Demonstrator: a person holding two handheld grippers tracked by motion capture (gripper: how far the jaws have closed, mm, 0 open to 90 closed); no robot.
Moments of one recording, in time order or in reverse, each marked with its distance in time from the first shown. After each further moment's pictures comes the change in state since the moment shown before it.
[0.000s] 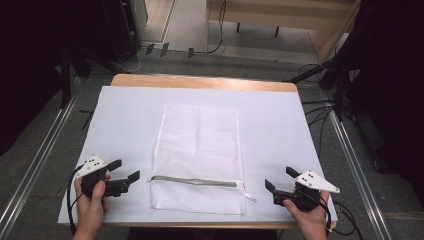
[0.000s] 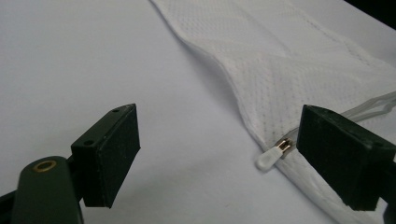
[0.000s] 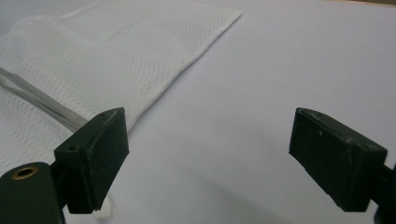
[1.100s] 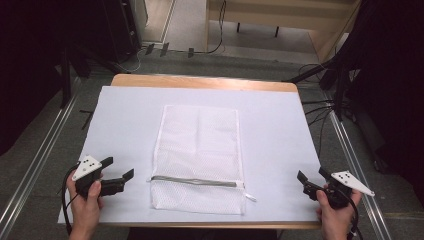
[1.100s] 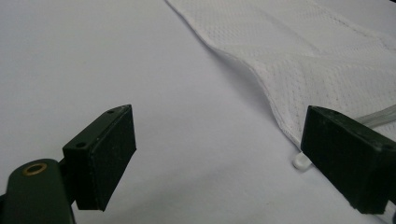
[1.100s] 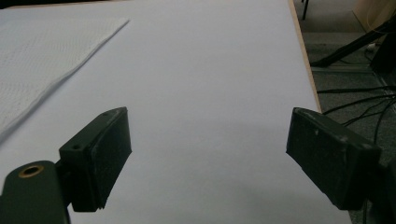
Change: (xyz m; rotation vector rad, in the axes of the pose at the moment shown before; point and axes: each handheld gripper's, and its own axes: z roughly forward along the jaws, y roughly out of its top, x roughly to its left) left arm 0.008 -0.001 -0.006 -0.032 0.083 0.066; right arm -0.078 -0.026 -0.024 -0.062 -0.225 0.194
